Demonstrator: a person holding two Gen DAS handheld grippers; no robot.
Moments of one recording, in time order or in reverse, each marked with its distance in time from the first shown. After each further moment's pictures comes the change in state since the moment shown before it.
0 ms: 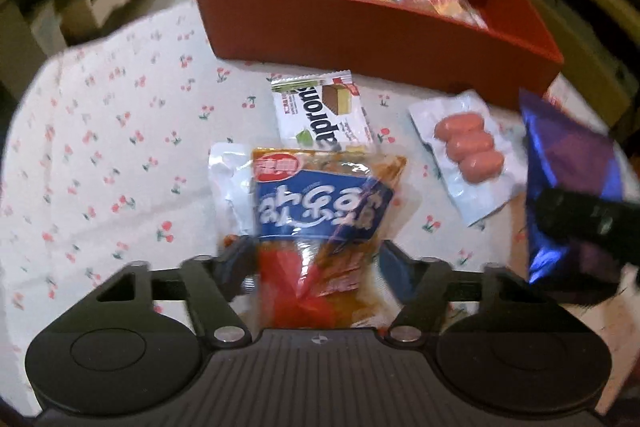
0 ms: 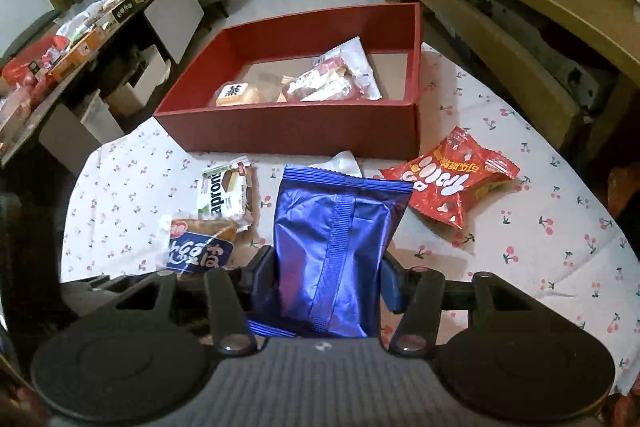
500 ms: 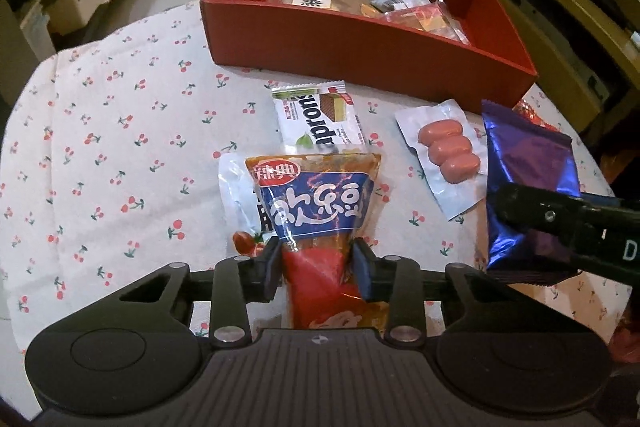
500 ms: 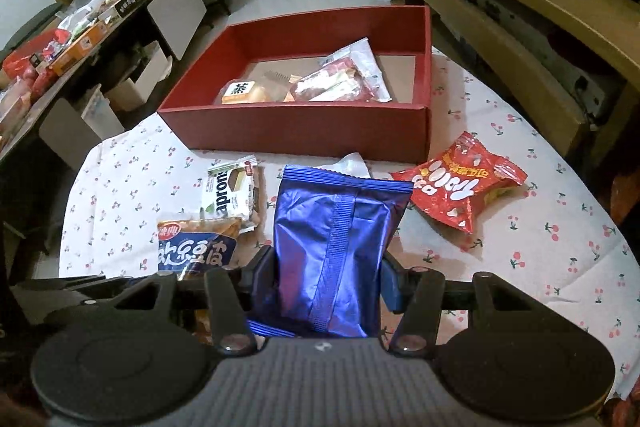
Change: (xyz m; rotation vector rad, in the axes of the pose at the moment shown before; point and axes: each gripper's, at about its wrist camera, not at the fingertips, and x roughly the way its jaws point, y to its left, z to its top) left arm -0.018 0.021 0.003 -0.023 0.011 -0.109; right arm 0.005 0.011 0.000 -0.025 -0.001 -0.014
